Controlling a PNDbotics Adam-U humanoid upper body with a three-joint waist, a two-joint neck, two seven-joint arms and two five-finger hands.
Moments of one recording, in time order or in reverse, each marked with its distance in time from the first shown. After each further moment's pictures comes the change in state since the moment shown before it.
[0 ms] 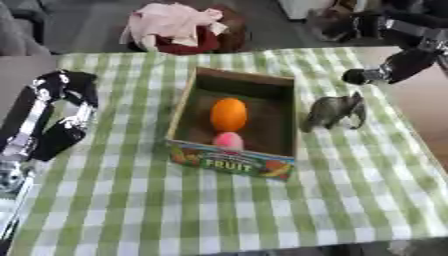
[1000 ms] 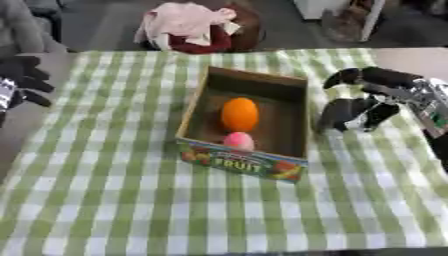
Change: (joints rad) left arm 0.051 0.043 0.085 -0.070 0.396 0.086 -0.045; right arm -0.014 0.119 -0.067 0.422 0.811 -0.416 -0.418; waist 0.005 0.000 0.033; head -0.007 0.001
